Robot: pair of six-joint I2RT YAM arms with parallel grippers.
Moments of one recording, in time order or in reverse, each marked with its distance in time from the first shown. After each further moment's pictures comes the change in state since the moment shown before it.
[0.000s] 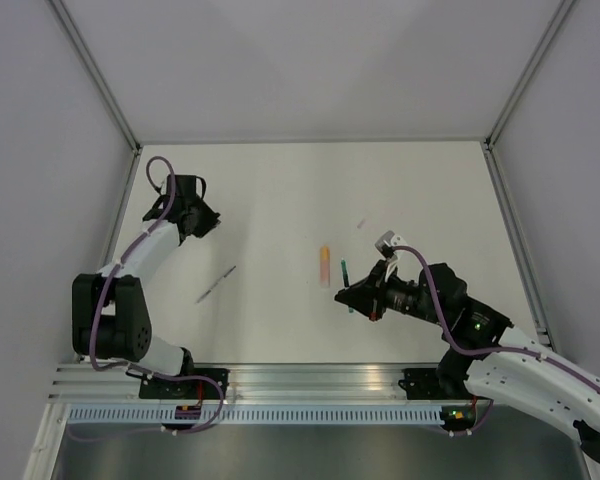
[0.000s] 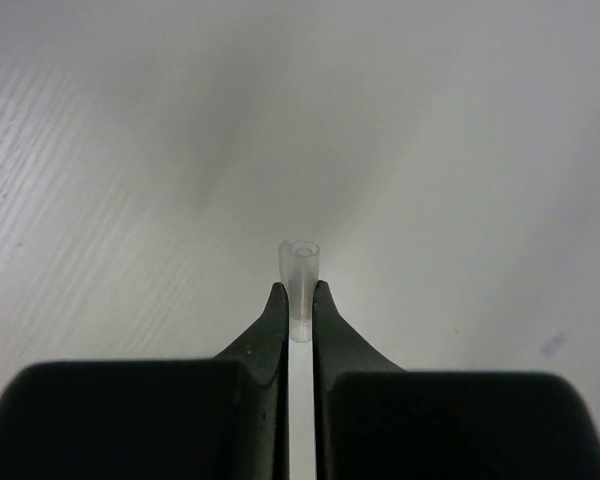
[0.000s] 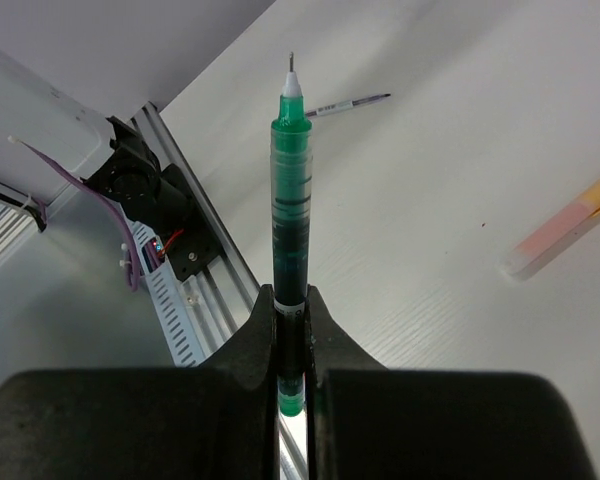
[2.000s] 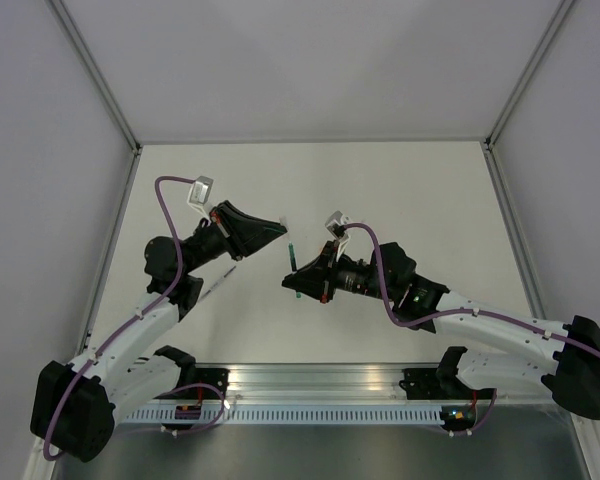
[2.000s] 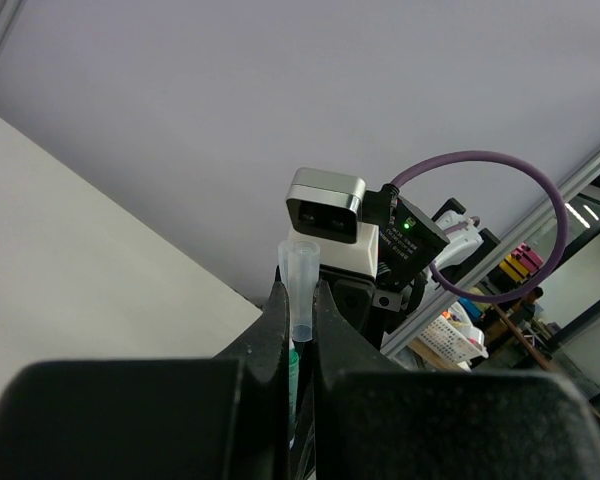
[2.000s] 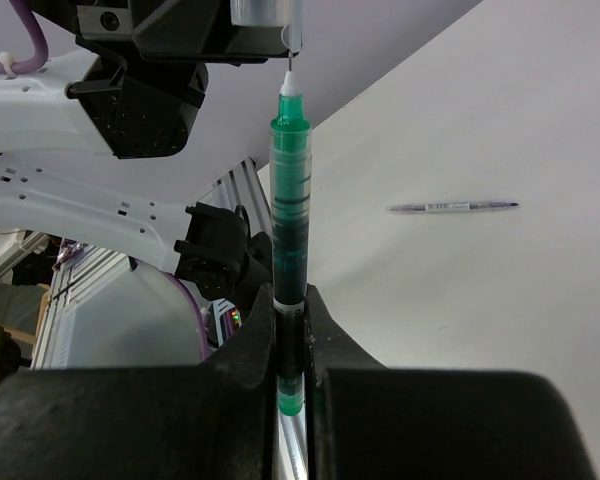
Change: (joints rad) left arm -0.322 -0.565 -0.454 1.318 0.821 -0.276; right arm 0.087 0.473 0.117 0.531 -0.083 0.097
